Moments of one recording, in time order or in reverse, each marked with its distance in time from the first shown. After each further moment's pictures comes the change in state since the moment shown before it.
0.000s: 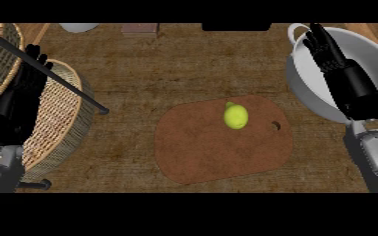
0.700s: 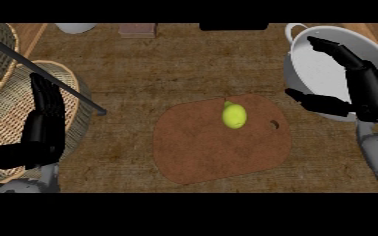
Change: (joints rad) left arm 0.109 -0.205 -0.034 0.010 -0.092 0.098 -0.202; right arm 0.025 -0.035 -0.021 0.014 0.270 -0.172 -0.082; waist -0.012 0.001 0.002
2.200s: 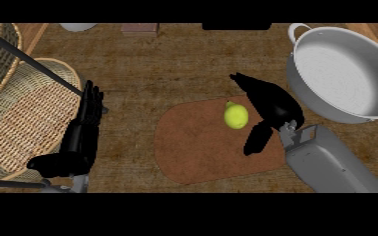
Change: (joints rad) left arm 0.031 -0.119 -0.109 0.005 -0.065 -0.059 0.010; right arm -0.182 0.106 0.434 -0.084 0.319 0.466 0.877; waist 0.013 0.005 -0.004
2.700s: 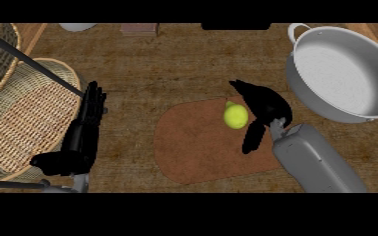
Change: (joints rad) left arm 0.008 -0.038 0.044 0.029 -0.031 -0.050 0.000; right arm 0.018 0.095 -0.052 0.159 0.109 0.072 -0.055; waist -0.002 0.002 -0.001
